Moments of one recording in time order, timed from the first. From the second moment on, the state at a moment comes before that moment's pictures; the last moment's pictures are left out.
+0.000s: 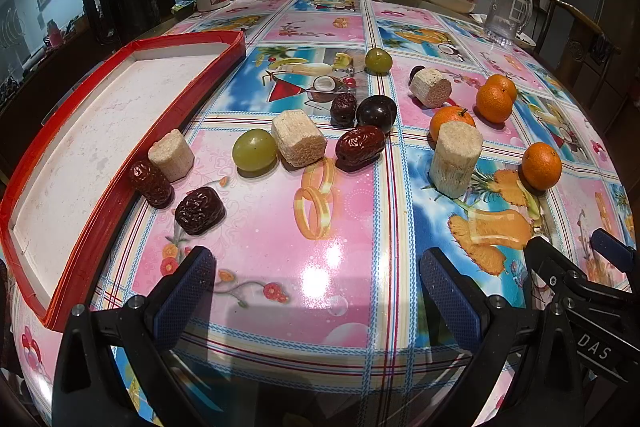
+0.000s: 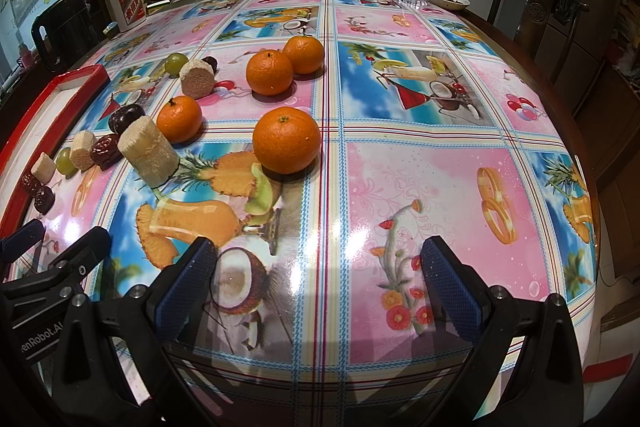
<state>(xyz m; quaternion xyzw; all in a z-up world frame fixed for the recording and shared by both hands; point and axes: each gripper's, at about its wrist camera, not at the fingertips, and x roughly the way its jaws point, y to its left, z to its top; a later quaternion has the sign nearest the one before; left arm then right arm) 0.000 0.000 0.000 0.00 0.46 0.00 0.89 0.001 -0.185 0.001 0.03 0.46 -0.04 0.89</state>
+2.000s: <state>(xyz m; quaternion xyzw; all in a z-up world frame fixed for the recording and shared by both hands) 0.066 -0.064 0.015 0.03 0.50 -0.23 0.83 0.024 -0.231 0.023 0.00 0.50 0.13 0.86</state>
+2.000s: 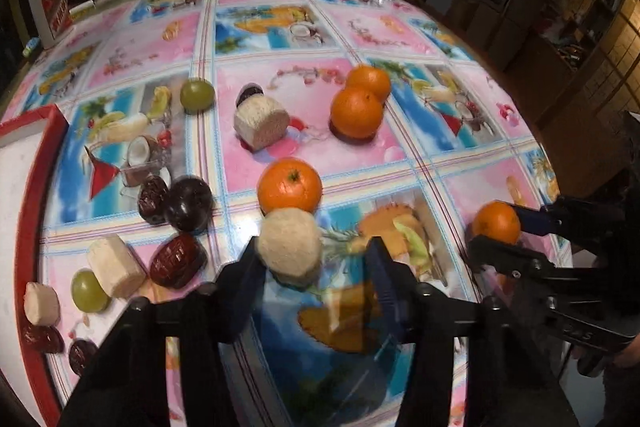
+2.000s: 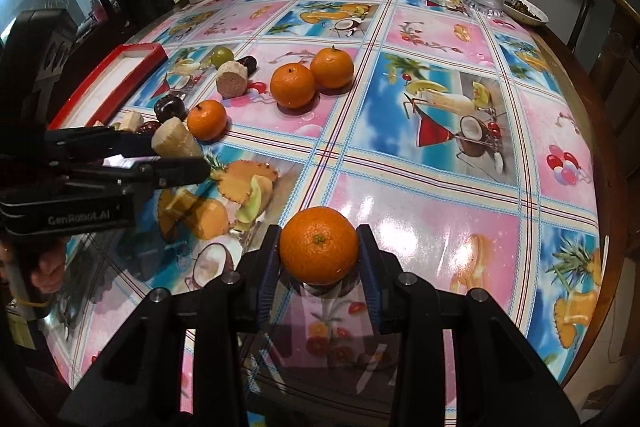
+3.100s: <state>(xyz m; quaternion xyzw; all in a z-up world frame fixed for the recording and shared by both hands) 0.037 0.100 0.075 -0.07 0.45 -0.16 0.88 0.060 -0.041 0.071 -0.06 0.47 0.23 0.85</state>
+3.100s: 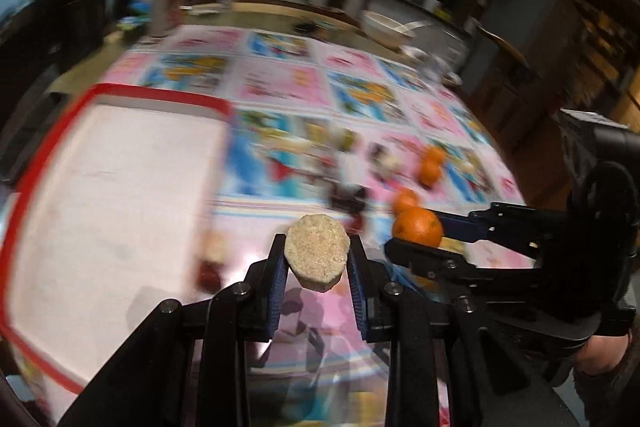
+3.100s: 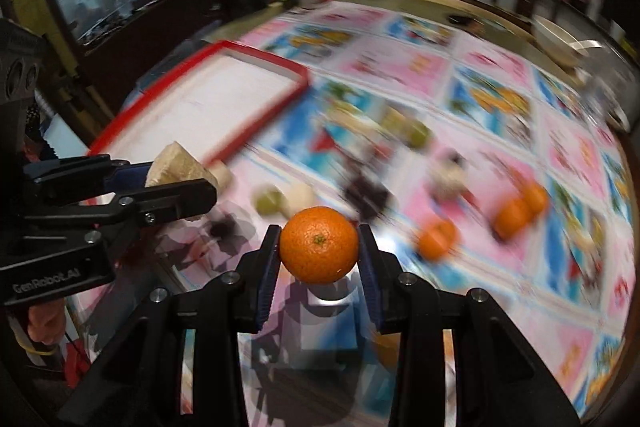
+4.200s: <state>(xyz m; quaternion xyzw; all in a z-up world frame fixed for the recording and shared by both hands) 0.171 0.250 0.039 -0.07 0.49 0.01 0.87 0.192 0.102 0.039 -0.09 0.49 0.21 0.84</state>
